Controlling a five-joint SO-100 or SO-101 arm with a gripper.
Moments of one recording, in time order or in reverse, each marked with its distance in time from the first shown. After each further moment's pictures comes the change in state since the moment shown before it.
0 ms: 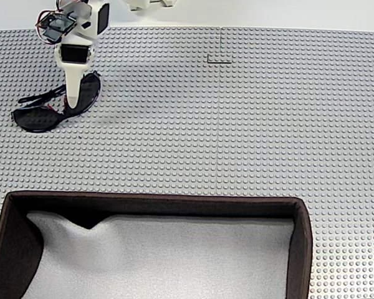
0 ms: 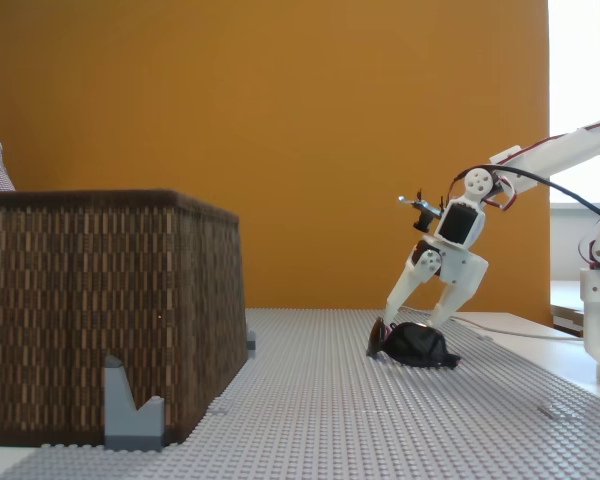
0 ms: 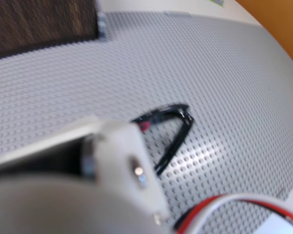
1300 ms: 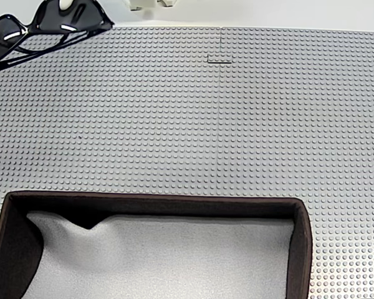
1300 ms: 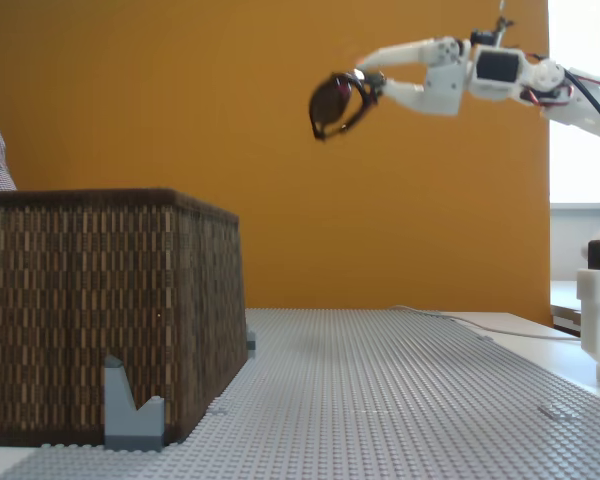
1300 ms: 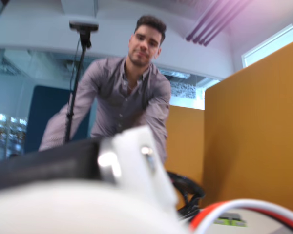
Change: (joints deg) arm -19.2 21.1 -23.1 -30.4 3.8
